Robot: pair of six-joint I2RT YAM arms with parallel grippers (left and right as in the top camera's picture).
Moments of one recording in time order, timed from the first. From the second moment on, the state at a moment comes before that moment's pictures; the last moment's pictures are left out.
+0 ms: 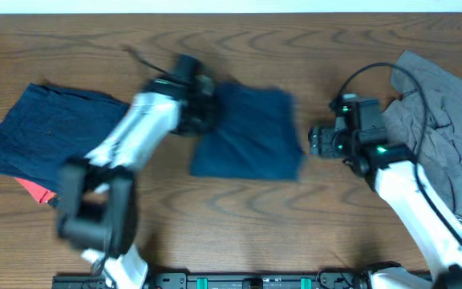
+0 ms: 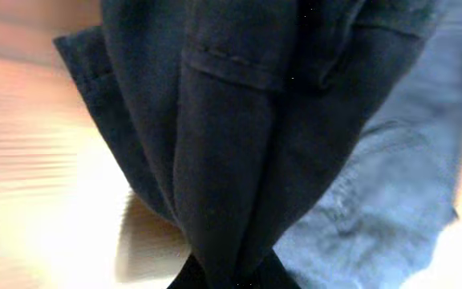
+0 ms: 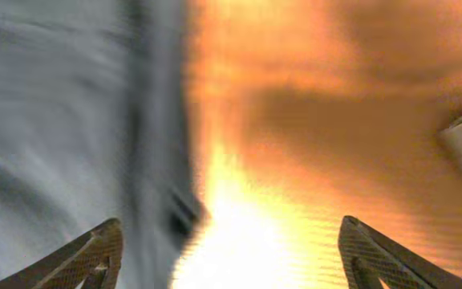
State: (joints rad) left arm -0.22 1.82 1.34 -0.79 0.29 -0.36; right arm 0.20 1.35 0.84 -0.45 -0.06 0.18
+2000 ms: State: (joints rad) left arm -0.16 1.41 1.28 -1.29 0.04 -0.29; right arm -0.05 1.18 0.86 -0.81 -0.14 0.26
